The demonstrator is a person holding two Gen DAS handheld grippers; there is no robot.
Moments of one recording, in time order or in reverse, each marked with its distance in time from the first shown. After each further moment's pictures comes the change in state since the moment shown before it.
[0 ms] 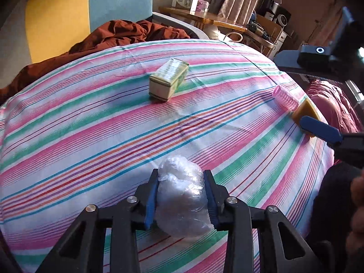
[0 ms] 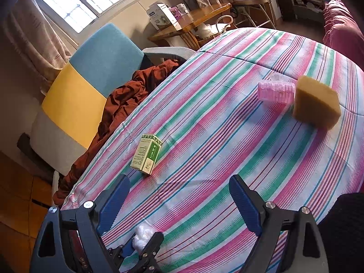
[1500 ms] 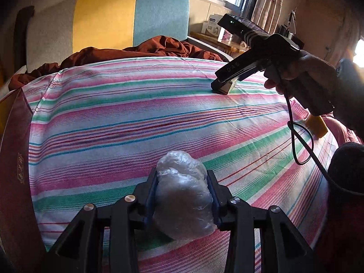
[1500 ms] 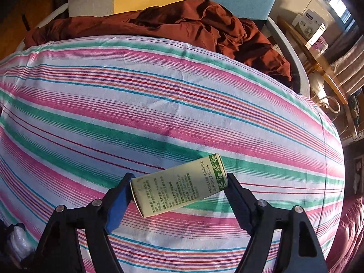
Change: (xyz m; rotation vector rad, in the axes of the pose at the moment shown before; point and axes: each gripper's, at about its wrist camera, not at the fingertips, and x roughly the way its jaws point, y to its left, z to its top) left arm -0.050 0.075 -0.084 -0.111 -0.181 0.049; right arm 0.184 0.128 0.018 -0.965 0.388 -0.229
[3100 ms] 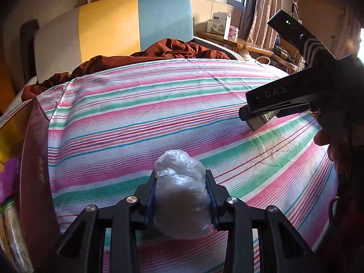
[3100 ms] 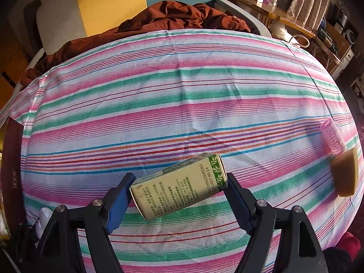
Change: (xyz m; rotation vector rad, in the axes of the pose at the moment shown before) left arm -0.018 -0.008 -0.002 0.055 -0.001 0.111; right arm -0.042 0.049 -0.091 0.399 -0.049 0.011
